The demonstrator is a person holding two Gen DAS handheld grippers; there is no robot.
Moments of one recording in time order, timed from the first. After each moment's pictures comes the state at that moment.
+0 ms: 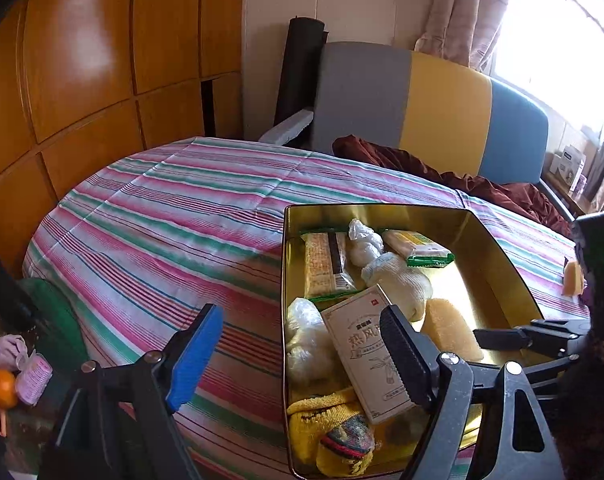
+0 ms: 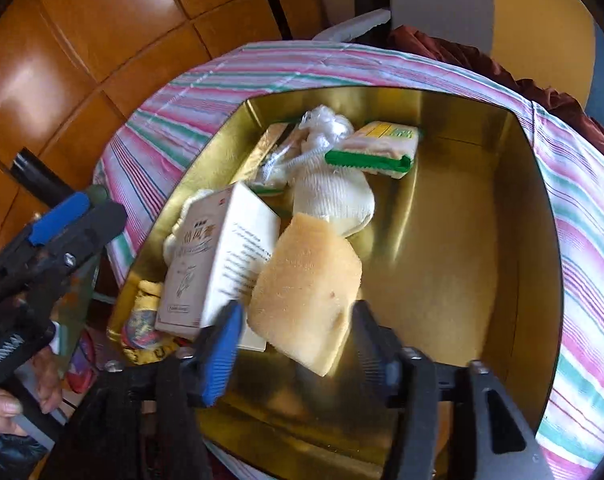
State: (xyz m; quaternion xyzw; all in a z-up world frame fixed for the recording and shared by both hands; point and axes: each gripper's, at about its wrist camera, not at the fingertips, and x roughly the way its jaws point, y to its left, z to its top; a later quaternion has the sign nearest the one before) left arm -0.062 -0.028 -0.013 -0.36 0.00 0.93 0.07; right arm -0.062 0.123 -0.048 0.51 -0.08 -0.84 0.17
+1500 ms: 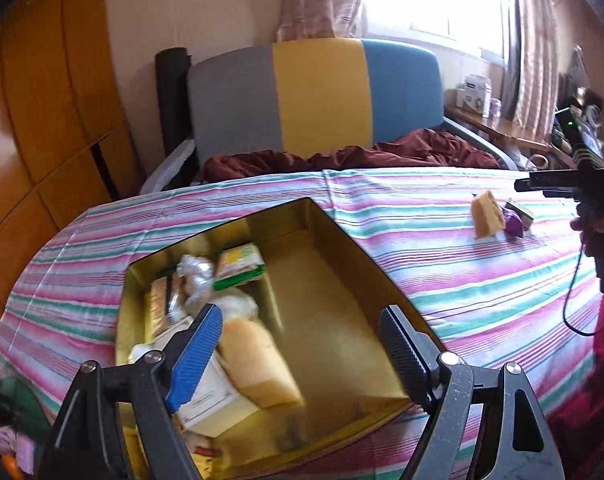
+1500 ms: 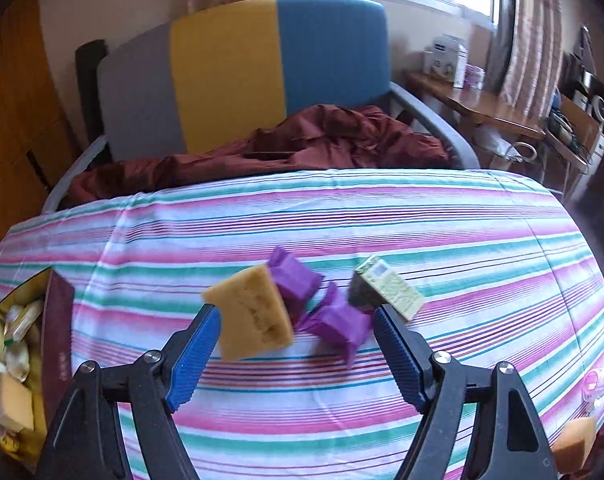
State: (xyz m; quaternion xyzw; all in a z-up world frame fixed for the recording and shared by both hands) left arm -0.025 0.133 0.012 -0.33 0.12 0.91 0.22; right arm 0.022 0.489 -0.002 0.40 -0.16 -0.87 -0.26
